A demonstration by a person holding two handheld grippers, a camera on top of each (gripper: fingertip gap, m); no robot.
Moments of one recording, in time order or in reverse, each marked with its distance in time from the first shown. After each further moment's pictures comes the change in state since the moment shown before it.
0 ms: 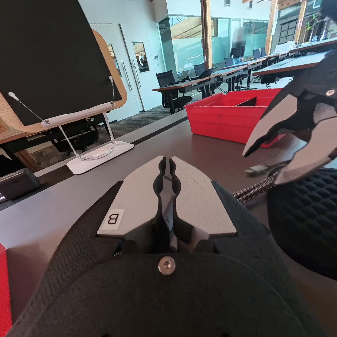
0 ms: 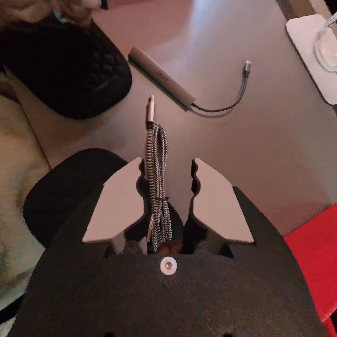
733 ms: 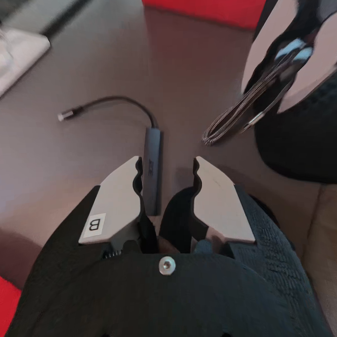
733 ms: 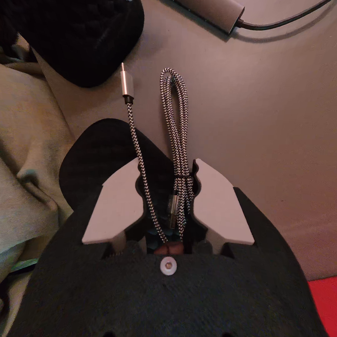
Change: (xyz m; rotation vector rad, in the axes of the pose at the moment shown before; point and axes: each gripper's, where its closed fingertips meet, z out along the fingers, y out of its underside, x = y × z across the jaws) left arm 0.014 0.082 -0.008 -0.636 0.337 0.028; right arm -0.018 0.048 0.017 -0.178 -0.350 0.244
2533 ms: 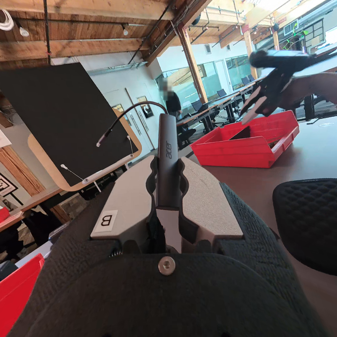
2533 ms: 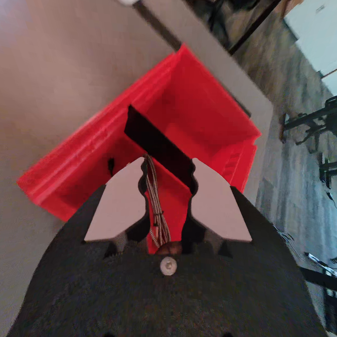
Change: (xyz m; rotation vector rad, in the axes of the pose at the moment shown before) left arm 0.004 -0.107 -0.123 0.812 -0.401 0.215; right arm 0.196 0.056 -0.221 0.243 0.883 0.100
